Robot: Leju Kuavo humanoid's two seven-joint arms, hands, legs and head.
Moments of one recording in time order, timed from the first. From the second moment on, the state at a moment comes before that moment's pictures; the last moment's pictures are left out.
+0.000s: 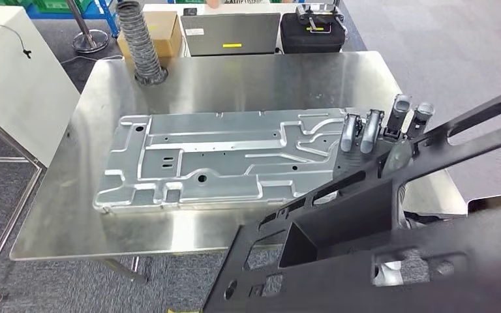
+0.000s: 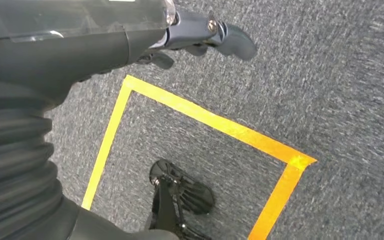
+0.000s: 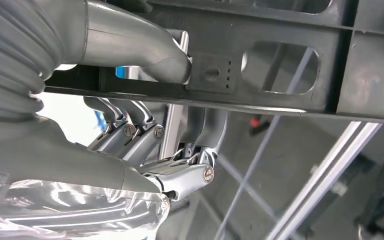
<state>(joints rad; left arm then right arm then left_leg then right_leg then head) -0.08 0.00 1.42 -0.23 -0.86 0.12 -0.32 -0.34 0.12 0.35 -1.96 -0.50 0.21 -0.57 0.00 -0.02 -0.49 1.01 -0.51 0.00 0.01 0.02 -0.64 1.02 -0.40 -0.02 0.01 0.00</state>
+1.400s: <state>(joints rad) -0.09 0.03 1.39 -0.23 -0.89 0.00 -0.44 -1.10 -0.21 -0.03 -0.80 0.02 -0.18 -0.45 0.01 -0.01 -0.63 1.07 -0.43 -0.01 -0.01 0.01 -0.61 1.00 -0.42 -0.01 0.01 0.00</state>
